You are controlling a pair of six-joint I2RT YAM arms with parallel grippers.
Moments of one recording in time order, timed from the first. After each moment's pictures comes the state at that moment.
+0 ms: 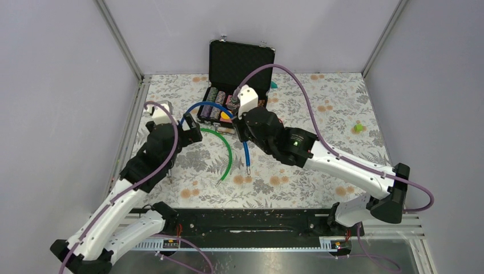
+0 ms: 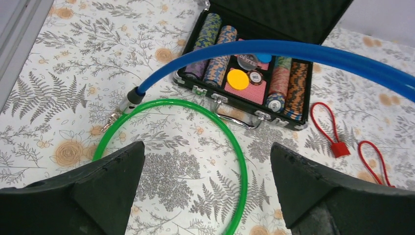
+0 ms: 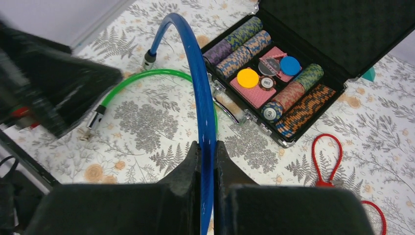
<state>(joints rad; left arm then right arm) -0.61 0.74 0.89 -0.51 -0.55 -0.48 1.10 1.44 1.45 -0.40 0.47 0.18</state>
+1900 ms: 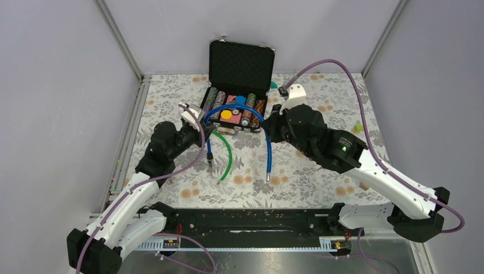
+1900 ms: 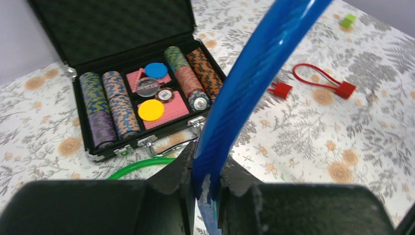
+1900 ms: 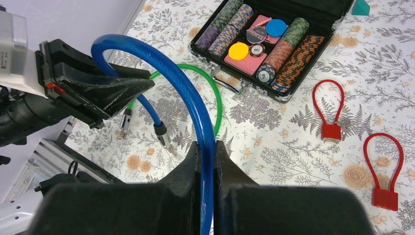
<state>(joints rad) -0.42 0.85 0.68 0.03 0.23 0.01 1.02 1.18 1.43 -0.65 0.43 0.48</state>
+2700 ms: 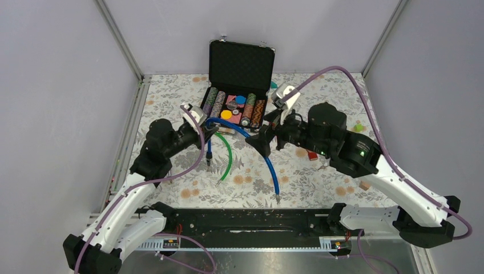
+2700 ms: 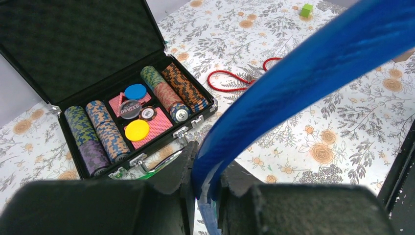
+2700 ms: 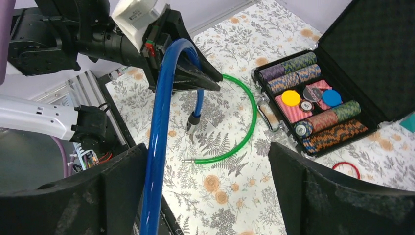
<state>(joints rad) -0.42 0.82 0.75 -0.07 0.43 0.13 1.00 1.06 1.40 -0.55 0.02 0.11</state>
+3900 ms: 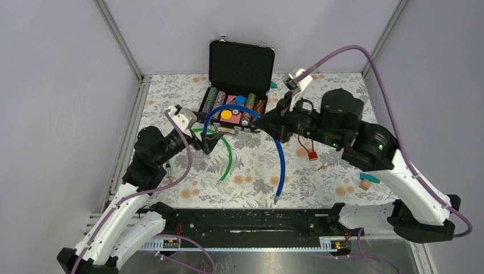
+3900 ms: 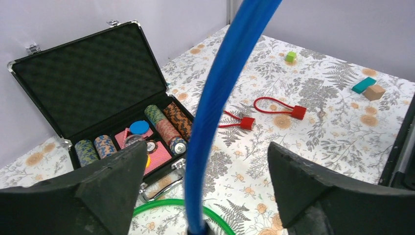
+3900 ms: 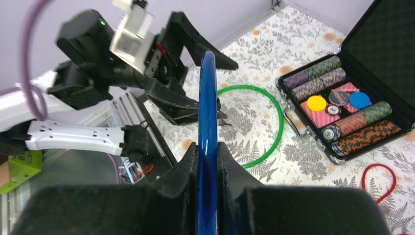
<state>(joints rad) -0.45 0.72 0.77 -0.02 0.41 0.06 1.00 1.19 1.70 -0.71 -0.04 0.24</state>
